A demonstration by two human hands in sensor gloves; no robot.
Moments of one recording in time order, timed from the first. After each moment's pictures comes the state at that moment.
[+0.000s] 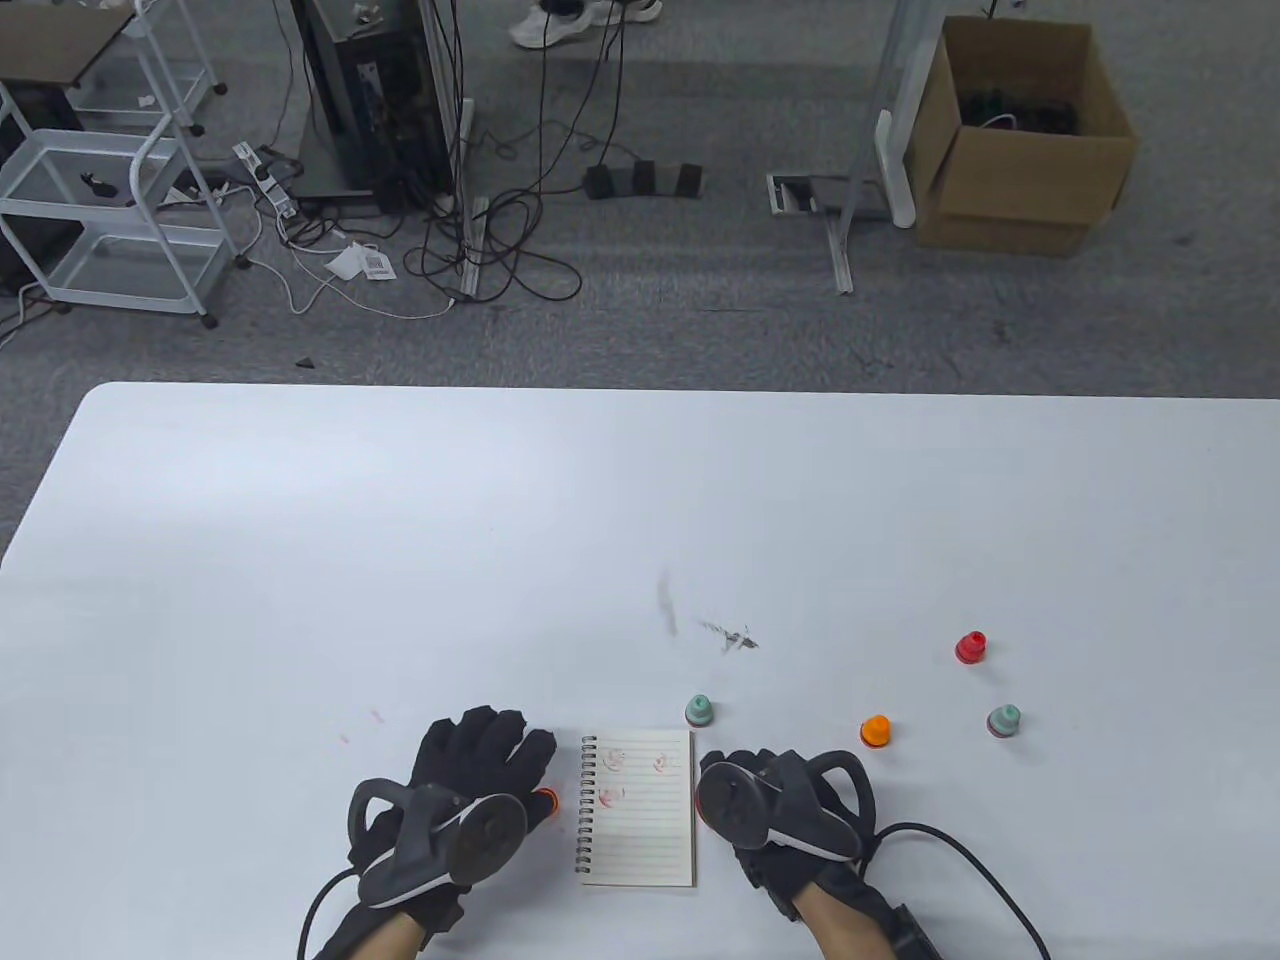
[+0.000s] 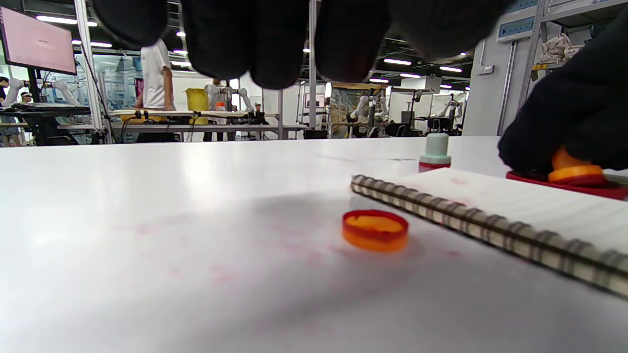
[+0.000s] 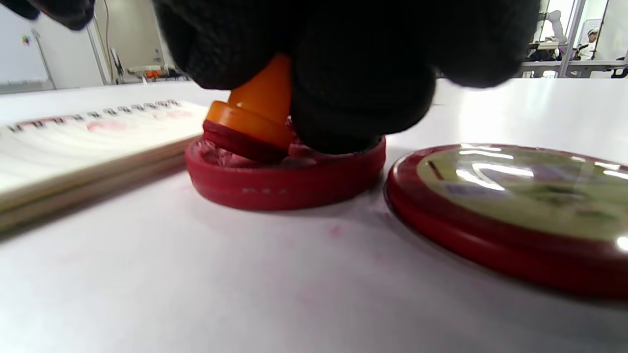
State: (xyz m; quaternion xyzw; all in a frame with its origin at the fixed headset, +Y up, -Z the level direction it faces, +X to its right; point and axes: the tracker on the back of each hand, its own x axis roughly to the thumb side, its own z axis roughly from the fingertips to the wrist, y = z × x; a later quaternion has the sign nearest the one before) left_hand -0.174 -0.742 -0.198 0.03 -0.19 0.01 0.98; right_hand 0.097 -0.767 -0.225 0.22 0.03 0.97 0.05
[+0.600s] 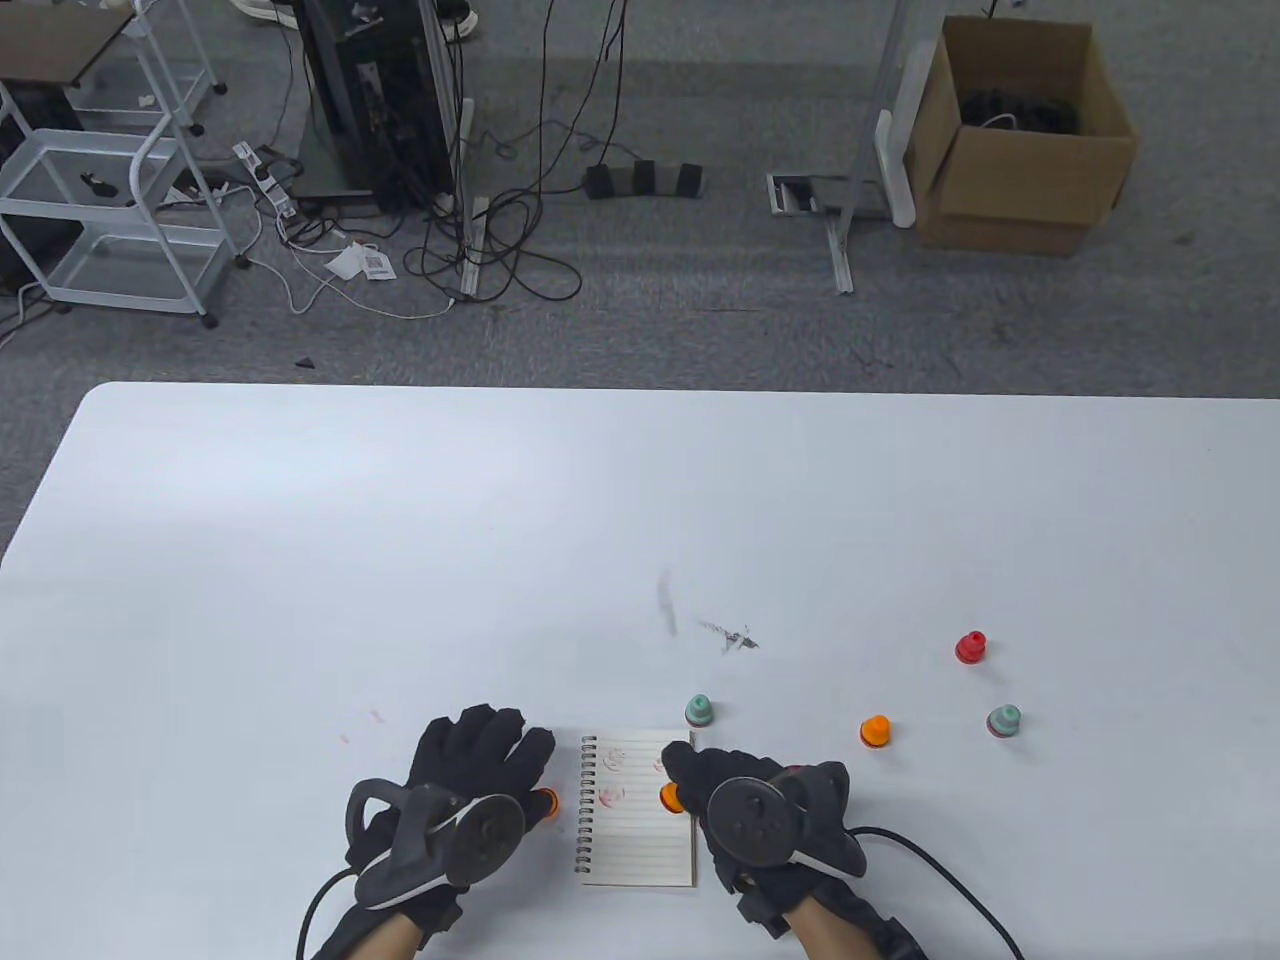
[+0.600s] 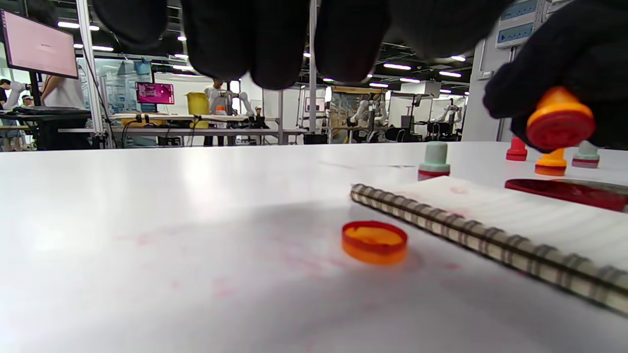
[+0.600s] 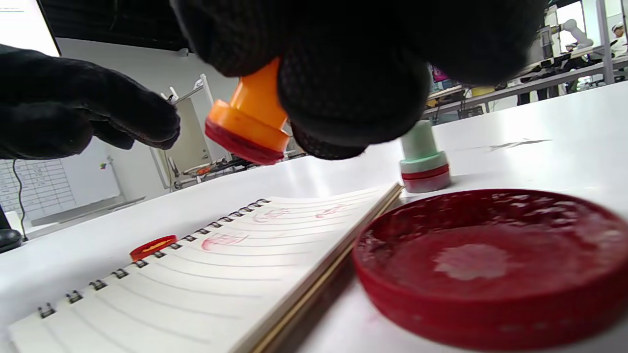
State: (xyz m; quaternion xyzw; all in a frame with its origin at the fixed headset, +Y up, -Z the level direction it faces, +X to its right) left_hand -0.176 -0.741 -0.198 0.04 -0.19 0.02 0.98; right_hand 0.081 -0.752 -0.214 0.25 -0.04 0.95 0.18
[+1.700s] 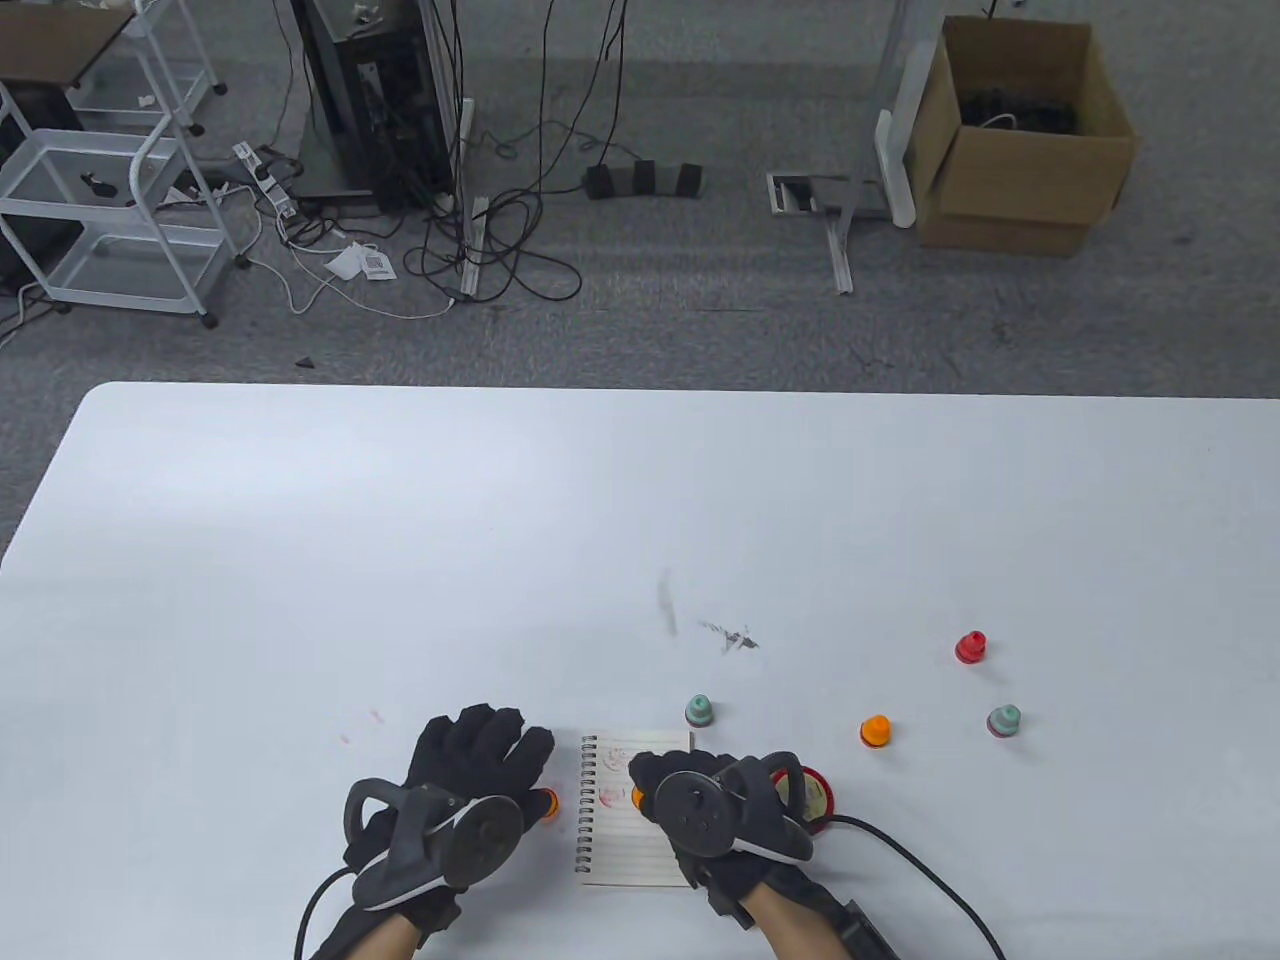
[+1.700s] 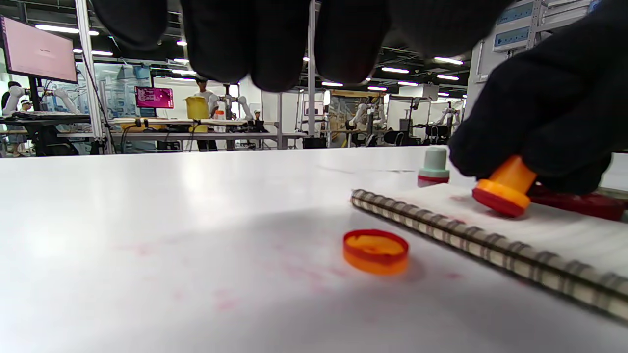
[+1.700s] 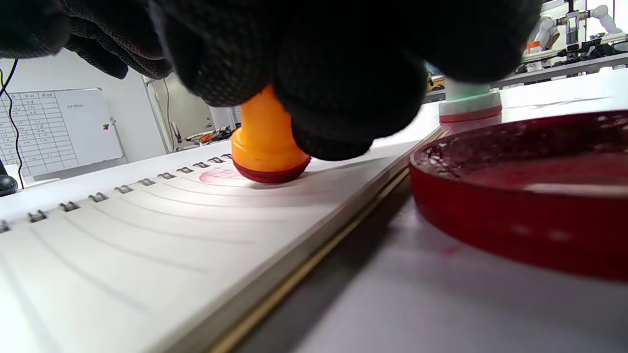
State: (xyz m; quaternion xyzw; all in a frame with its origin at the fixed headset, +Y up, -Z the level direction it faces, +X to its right) left_hand -0.176 -0.740 -0.197 0.04 -0.20 0.02 0.98; right_hand 0.051 -0.771 -0.224 0.27 -0.01 0.95 0.13
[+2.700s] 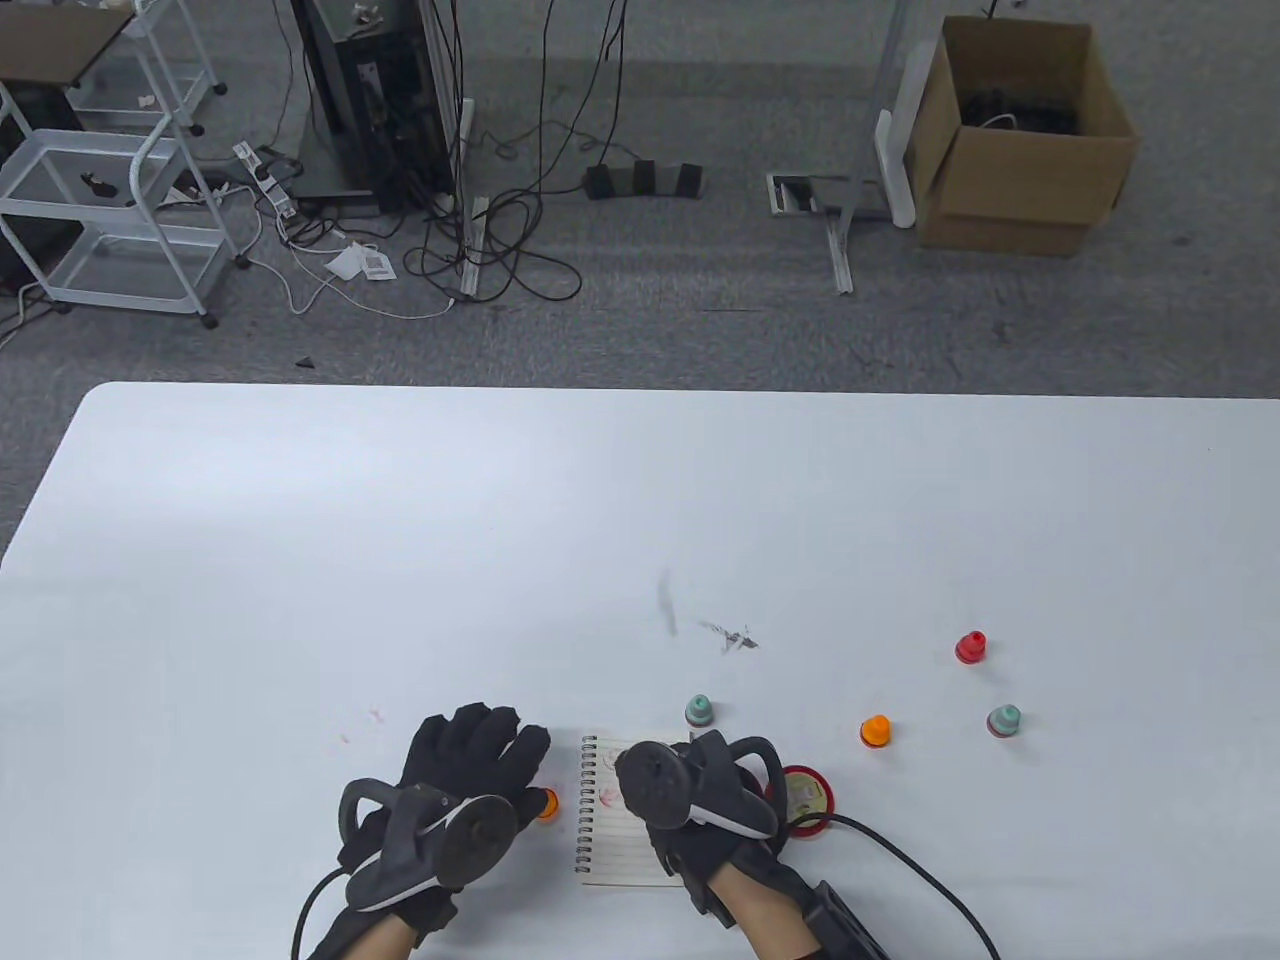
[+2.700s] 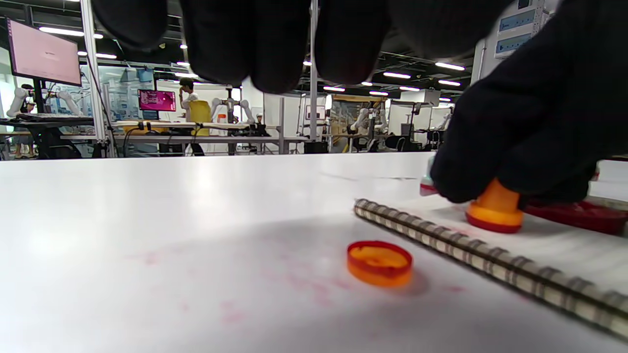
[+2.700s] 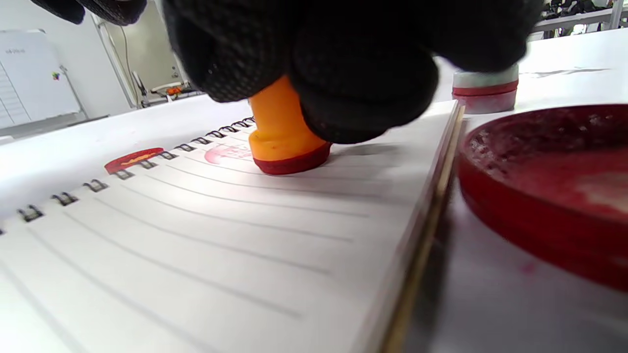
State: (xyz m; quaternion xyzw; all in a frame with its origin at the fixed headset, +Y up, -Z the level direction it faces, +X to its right) left_hand -0.181 -0.737 -0.196 0.05 -0.19 0.02 0.98; right_hand 0.024 -0.765 -0.237 0.23 0.08 0.97 0.09
